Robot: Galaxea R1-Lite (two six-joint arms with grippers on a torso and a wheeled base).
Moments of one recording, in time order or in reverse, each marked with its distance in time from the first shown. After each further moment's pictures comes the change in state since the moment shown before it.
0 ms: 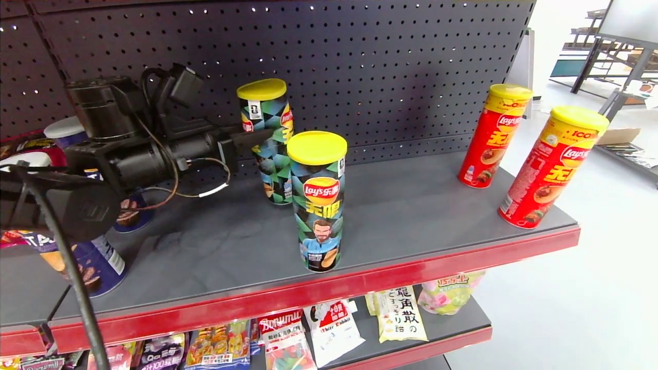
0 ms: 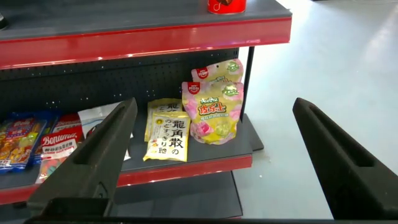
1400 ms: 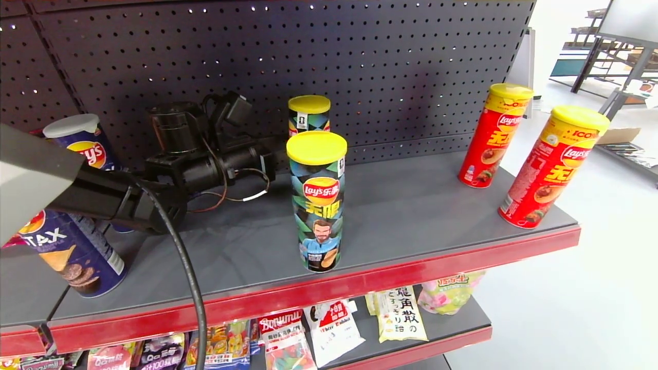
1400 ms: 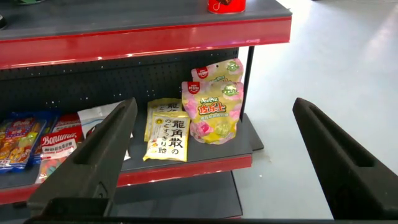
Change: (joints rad) left arm -0.058 0.219 -0.132 -0.074 -0.005 -0.013; right arm 0.000 0.000 0.000 0.000 0.000 0.000
